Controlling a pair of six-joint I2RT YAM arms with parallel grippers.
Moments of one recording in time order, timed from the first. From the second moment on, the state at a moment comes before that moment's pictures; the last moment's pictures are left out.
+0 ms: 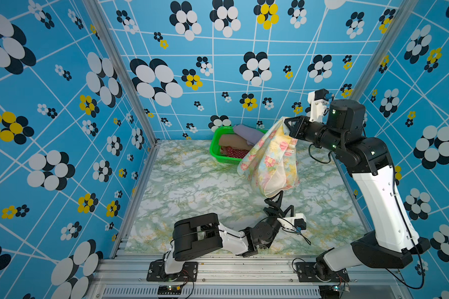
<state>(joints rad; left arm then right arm) -1.37 1.92 0.91 1.26 -0.74 1.07 0.44 1.50 2.14 -0.92 -0.07 0.49</state>
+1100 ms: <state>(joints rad) -1.33 2.13 1.04 1.28 -0.78 1.03 0.35 1.50 2.08 -0.90 -0.14 0.52</state>
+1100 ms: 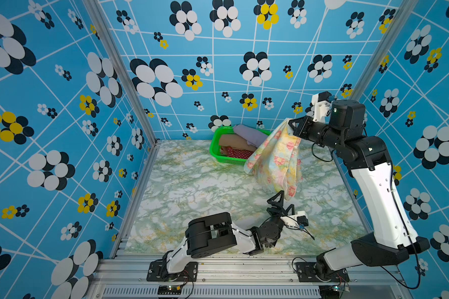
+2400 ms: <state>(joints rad) -1.24 2.31 1.34 1.29 -0.70 1.04 0.31 1.42 1.93 -0.83 -0.19 0.57</state>
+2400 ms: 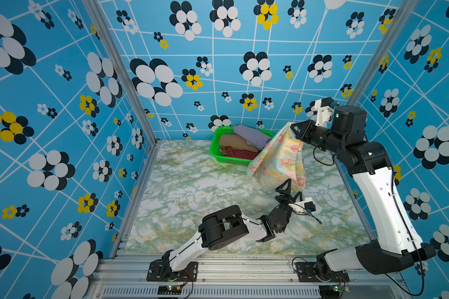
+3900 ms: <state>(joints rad) -1.21 2.25 1.29 1.24 -0.61 1.13 0.19 1.36 1.82 -0.73 -0.26 0.64</state>
